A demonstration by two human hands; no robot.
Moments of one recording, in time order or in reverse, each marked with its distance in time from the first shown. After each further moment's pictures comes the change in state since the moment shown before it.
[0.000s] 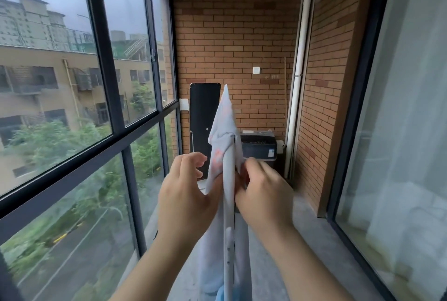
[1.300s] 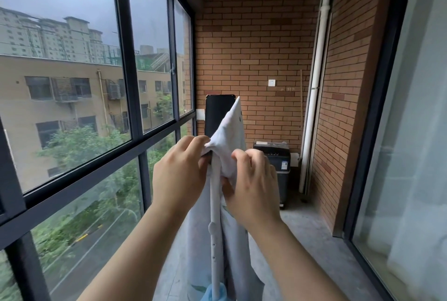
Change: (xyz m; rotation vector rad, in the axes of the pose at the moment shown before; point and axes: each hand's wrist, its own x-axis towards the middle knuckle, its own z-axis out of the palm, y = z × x) left_hand 0.036 0.034 -0.014 0.320 0.016 0.203; right_hand 0.009 0.010 -0.028 -0.006 0.038 -0.173
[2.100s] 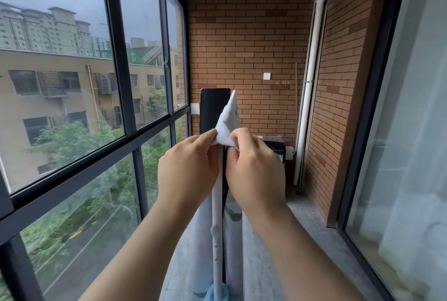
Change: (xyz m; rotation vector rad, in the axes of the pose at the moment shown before) left_hand 0.007 0.011 0.003 -0.056 -0.013 -0.047; right_hand 0.034 -0.029 -0.020 0.098 0.180 0.052
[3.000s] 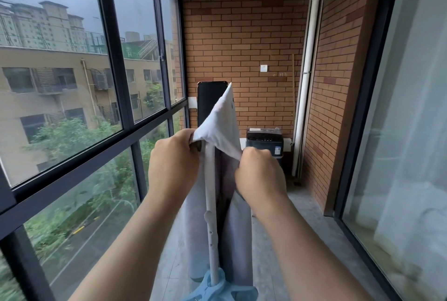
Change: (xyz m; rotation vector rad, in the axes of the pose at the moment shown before) left_hand -0.008 -0.012 -0.004 -0.109 -0.138 -0.218; right_hand -0.015 0.015 -0.018 -0.182 -0.580 0.334
